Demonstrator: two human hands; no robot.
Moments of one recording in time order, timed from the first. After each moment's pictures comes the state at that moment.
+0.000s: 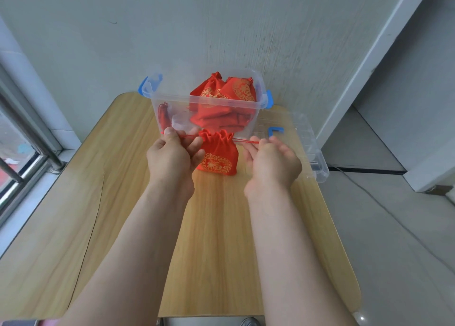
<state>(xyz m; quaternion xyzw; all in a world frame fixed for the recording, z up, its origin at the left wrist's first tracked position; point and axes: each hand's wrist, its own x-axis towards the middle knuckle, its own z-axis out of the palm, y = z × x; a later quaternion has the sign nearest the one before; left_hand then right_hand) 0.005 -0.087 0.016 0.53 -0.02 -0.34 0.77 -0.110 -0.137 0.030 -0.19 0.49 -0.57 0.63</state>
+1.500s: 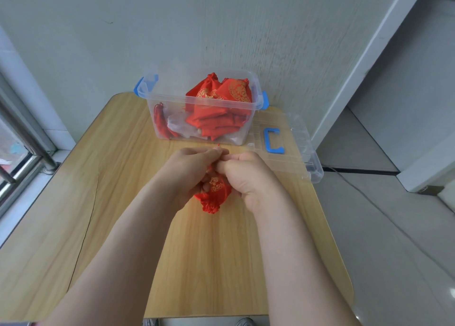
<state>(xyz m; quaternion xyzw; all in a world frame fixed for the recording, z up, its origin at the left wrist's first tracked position) -0.003 -0.076 0.017 0.64 -0.26 -0.50 0.53 -0.105 -0.140 0.005 -0.58 0.50 -0.21 0.61</state>
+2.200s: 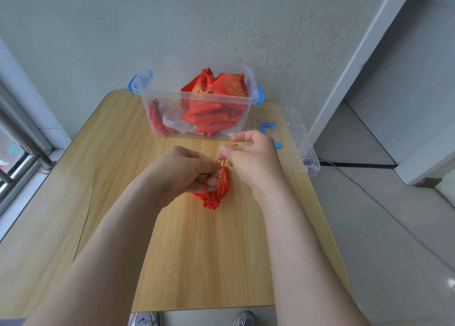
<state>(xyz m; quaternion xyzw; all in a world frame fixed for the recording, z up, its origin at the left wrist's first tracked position) 0.009 -0.070 0.013 0.65 -0.29 -0.53 0.46 -0.131 -0.149 0.016 -0.63 0.49 -0.33 0.51</state>
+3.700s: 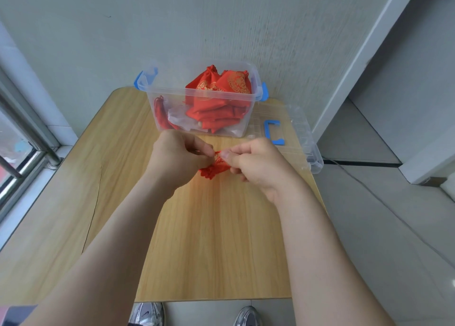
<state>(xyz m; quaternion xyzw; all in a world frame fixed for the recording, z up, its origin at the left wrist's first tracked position) 0.016 -0.064 0.014 0.75 -0.39 -0.27 0.46 -0.146 -0.150 0.015 -0.68 0.47 -0.20 0.53</state>
